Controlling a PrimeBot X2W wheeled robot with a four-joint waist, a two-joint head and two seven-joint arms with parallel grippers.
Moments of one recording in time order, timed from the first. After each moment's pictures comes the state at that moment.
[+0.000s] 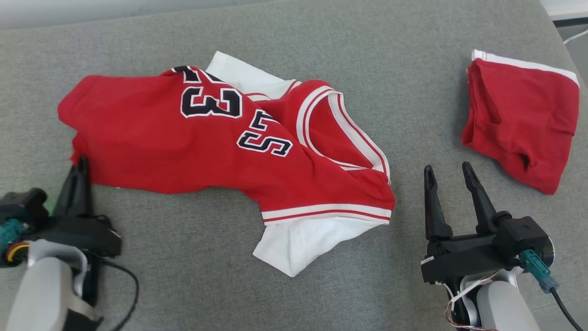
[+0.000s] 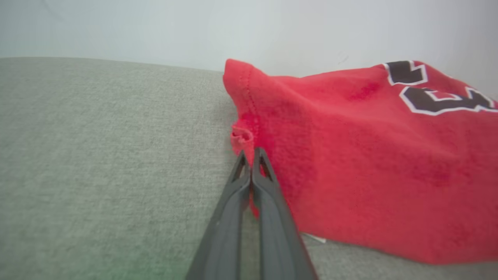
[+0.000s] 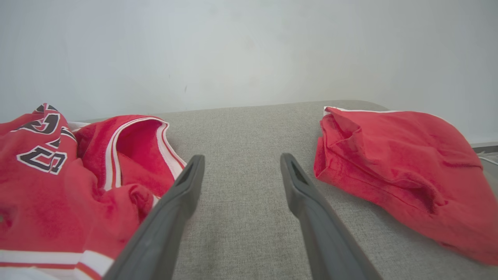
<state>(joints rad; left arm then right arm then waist) -0.64 0.17 0.14 0.61 -0.14 -0.13 -0.26 -0.27 -0.05 0.15 0.13 0.07 0.13 -0.26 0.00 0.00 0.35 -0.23</state>
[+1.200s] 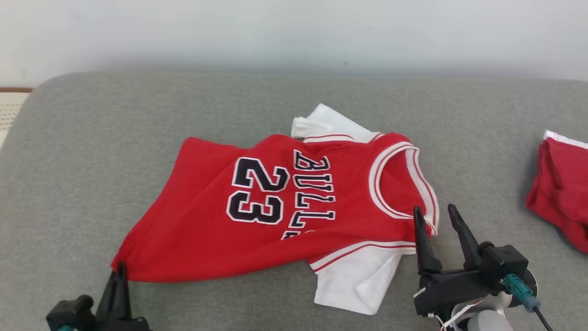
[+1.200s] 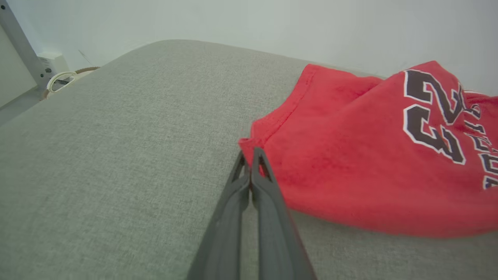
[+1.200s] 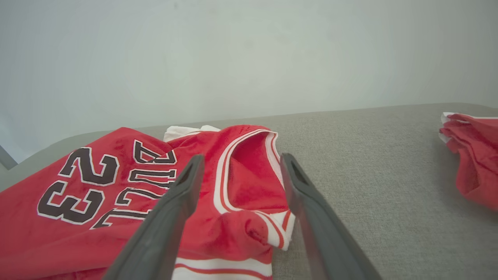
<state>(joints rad) -0.22 0.05 0.13 0.37 -0.12 -0.04 -0.26 -0.20 -0.05 0.17 0.23 0.12 0.13 -0.26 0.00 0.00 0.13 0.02</state>
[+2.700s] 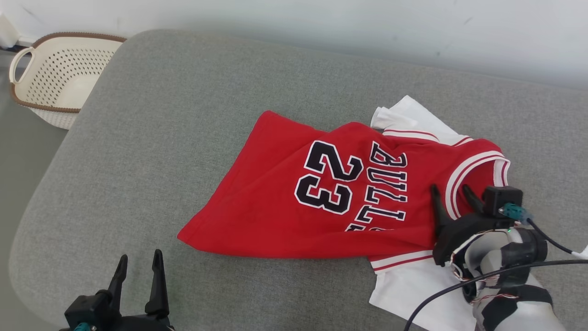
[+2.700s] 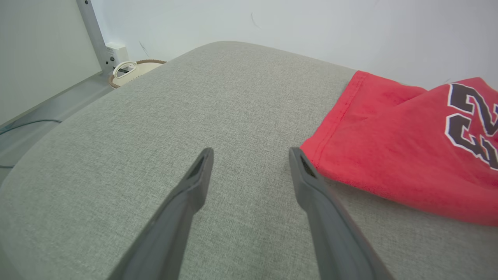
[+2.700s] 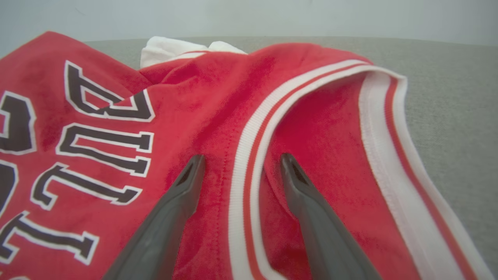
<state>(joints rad) -0.21 0.05 0.03 0.30 -0.20 0.00 -0.26 -0.65 -0.18 0.18 0.94 0.17 0.13 -0.23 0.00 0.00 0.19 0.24</state>
